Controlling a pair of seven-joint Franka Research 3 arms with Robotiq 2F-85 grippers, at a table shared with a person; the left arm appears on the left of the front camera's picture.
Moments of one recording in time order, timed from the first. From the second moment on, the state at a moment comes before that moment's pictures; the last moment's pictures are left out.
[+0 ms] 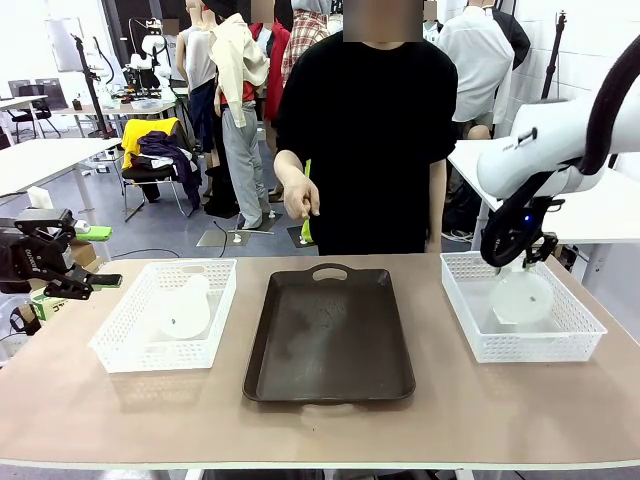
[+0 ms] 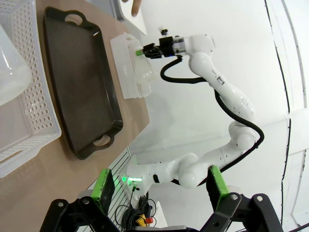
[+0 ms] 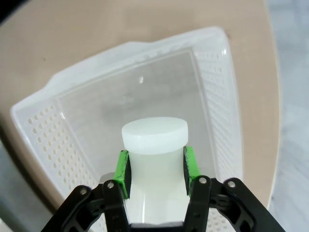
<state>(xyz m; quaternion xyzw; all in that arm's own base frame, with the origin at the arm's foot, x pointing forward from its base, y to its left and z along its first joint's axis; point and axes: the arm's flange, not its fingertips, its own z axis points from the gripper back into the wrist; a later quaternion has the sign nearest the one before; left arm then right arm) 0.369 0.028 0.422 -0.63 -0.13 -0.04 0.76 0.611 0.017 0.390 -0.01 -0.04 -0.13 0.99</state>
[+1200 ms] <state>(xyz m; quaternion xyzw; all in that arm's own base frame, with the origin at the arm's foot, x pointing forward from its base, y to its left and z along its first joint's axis) 0.369 0.028 0.422 -0.63 -0.13 -0.04 0.76 0.544 0.019 0.479 -0.04 -0.11 -0.10 0.99</state>
